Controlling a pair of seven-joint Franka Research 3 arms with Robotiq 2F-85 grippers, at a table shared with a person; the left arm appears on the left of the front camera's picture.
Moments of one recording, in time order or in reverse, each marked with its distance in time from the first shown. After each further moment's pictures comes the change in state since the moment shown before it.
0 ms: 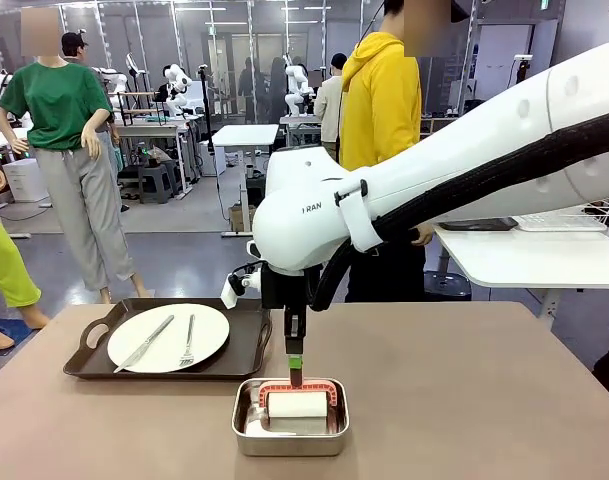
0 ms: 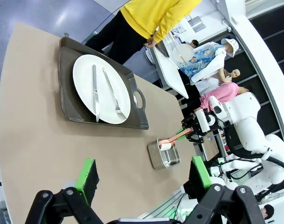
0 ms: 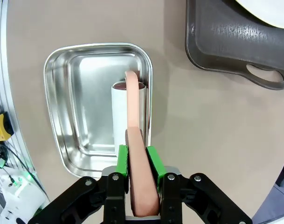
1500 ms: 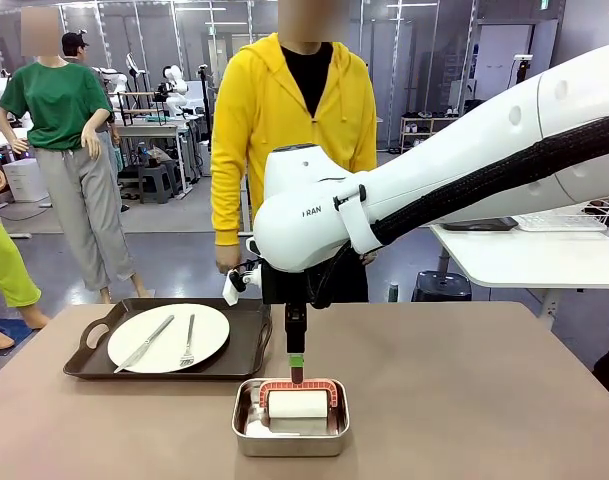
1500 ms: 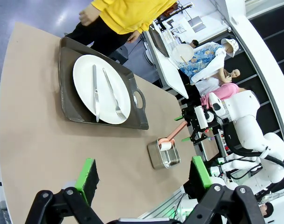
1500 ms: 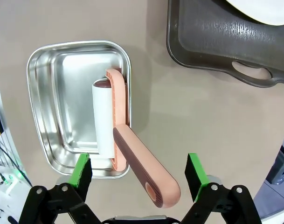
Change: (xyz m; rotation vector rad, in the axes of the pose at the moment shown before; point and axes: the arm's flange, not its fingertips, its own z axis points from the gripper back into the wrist) left arm 0.000 0.000 0.000 0.000 0.000 0.000; right arm 0.001 -0.012 0.002 -0.045 0.013 0.017
